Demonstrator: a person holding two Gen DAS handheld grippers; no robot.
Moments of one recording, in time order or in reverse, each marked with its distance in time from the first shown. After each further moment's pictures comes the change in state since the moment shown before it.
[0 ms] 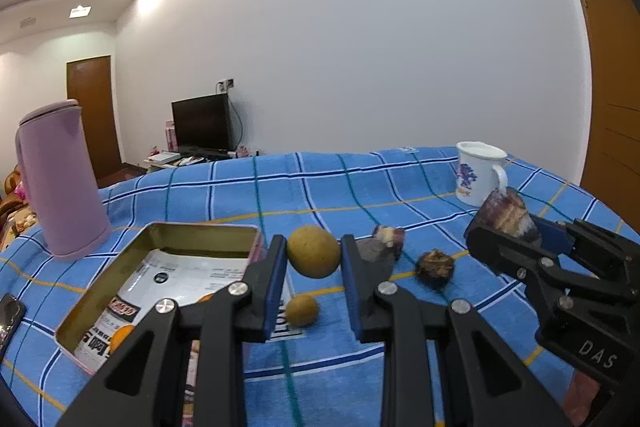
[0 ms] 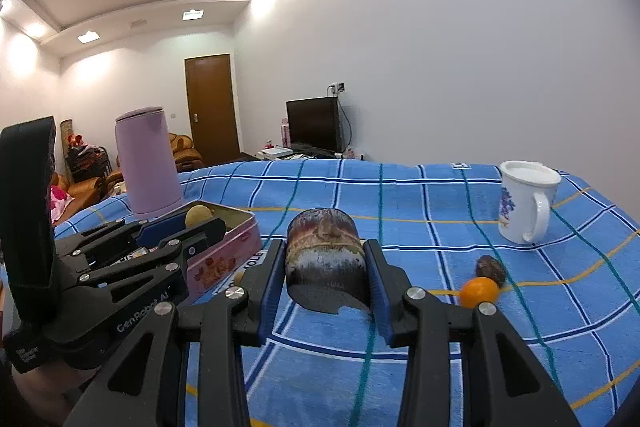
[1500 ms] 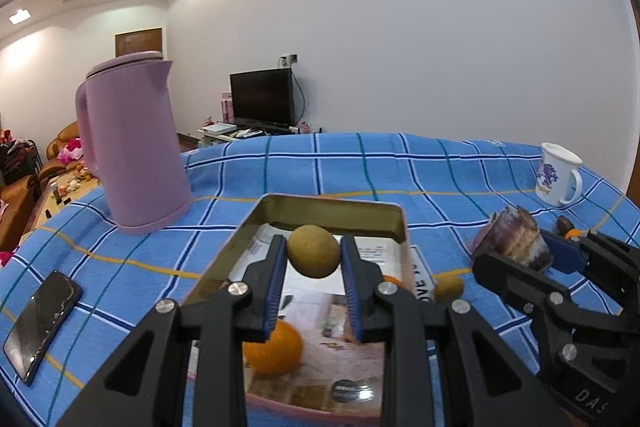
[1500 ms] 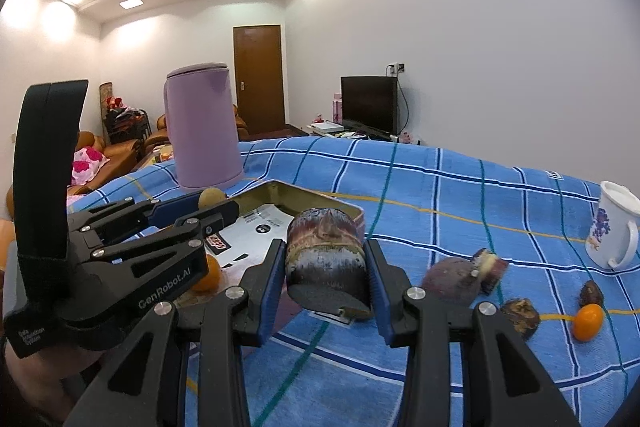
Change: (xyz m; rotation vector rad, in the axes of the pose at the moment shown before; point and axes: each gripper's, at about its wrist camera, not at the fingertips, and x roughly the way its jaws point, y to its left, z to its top) left arm 0.004 0.101 -0.011 -0.088 0.075 0.182; right arm 0.064 0.094 0.006 -0.103 0.091 0.156
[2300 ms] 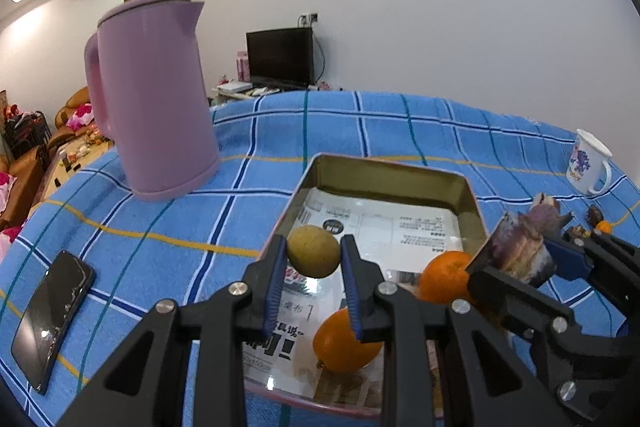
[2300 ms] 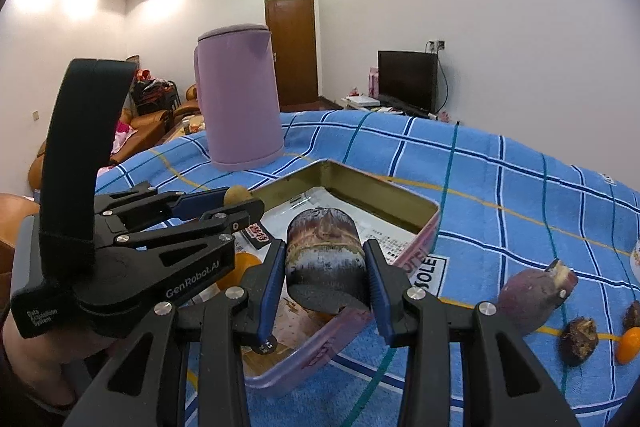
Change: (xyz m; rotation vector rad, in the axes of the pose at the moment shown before) left arm 0.032 0.043 -0.002 -0.039 0.167 0.047; right arm 0.046 0.034 0.010 -0.046 0.114 0.118
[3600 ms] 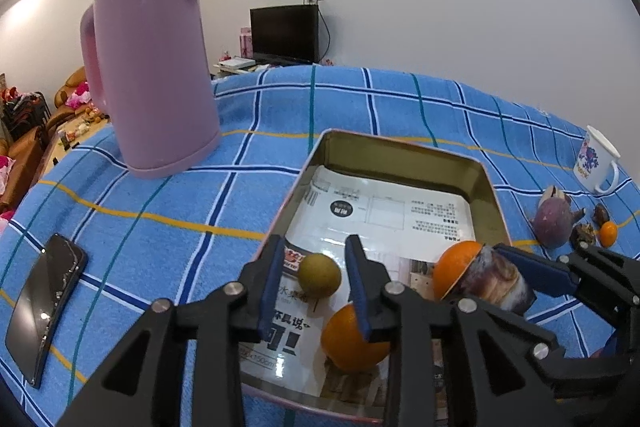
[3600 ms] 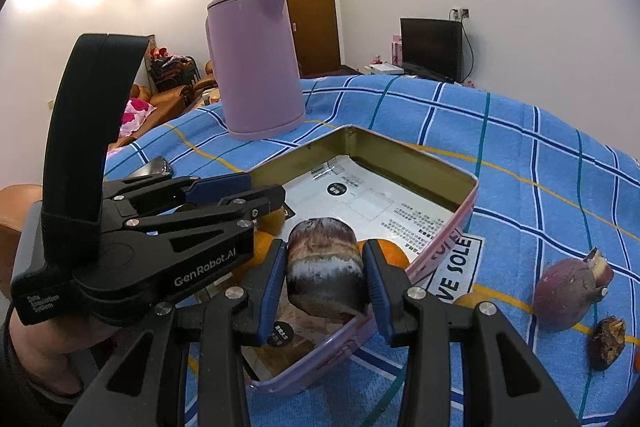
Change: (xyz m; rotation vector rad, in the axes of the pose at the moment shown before) left arm 0.013 0.004 0.000 -0.023 0.069 0.000; right arm 0.022 0.003 0.000 0.004 0.114 0.085
